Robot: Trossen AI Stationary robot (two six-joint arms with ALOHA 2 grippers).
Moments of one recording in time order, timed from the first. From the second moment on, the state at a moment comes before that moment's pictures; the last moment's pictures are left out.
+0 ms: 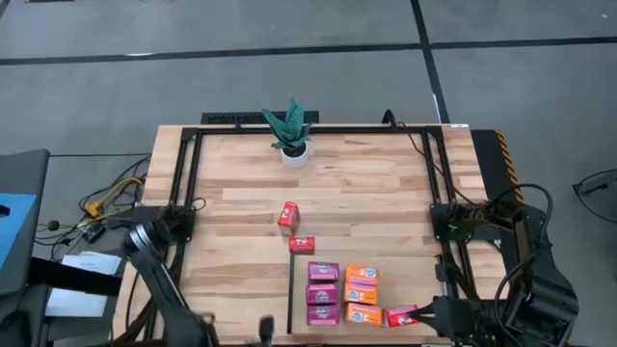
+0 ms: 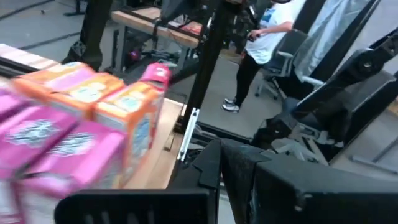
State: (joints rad) left arm -0.96 2.07 1.97 -0.02 -1.05 -0.45; right arm 1.15 1.86 2.32 -1.57 0.76 0.98
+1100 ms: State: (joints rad) left arm -0.90 2.42 2.22 0.10 -1.19 -0.39; right arm 1.27 2.18 2.32 -1.44 0.73 0.81
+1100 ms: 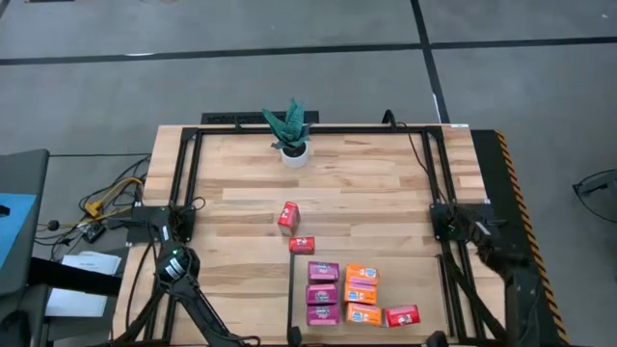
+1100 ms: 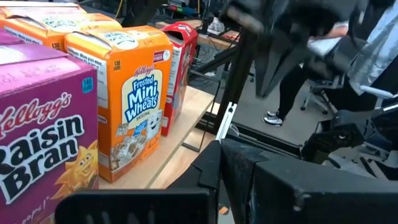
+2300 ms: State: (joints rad) left arm -0.90 2.42 2.22 0.10 -1.18 -0.47; right arm 1.22 2.34 2.32 -1.57 0.98 1.65
